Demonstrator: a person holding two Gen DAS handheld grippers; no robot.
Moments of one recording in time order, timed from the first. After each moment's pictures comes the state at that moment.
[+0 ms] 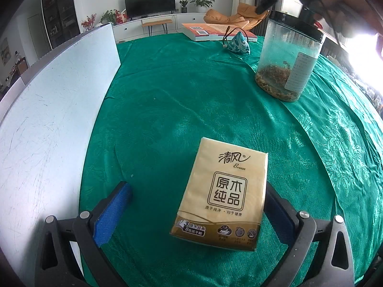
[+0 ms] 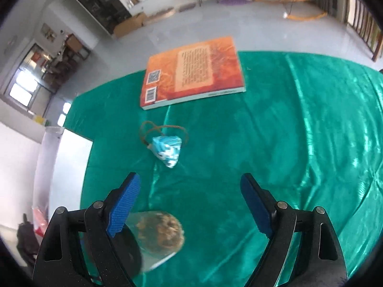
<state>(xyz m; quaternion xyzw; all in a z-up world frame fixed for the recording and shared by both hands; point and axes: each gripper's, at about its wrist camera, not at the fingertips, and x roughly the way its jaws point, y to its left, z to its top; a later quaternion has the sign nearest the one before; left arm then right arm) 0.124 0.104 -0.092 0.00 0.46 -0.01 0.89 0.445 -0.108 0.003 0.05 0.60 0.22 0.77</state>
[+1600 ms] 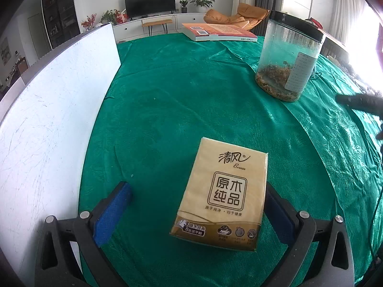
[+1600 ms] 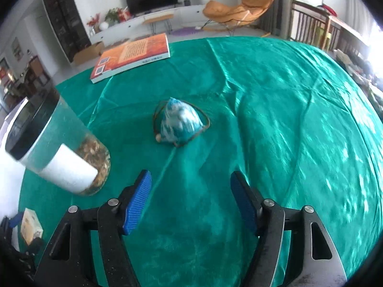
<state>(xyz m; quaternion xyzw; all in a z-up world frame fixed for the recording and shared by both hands) 0.124 0.104 -0.092 0.00 0.46 -0.01 0.89 0.249 -0.185 -0.063 0.03 0.45 0.03 0.89</state>
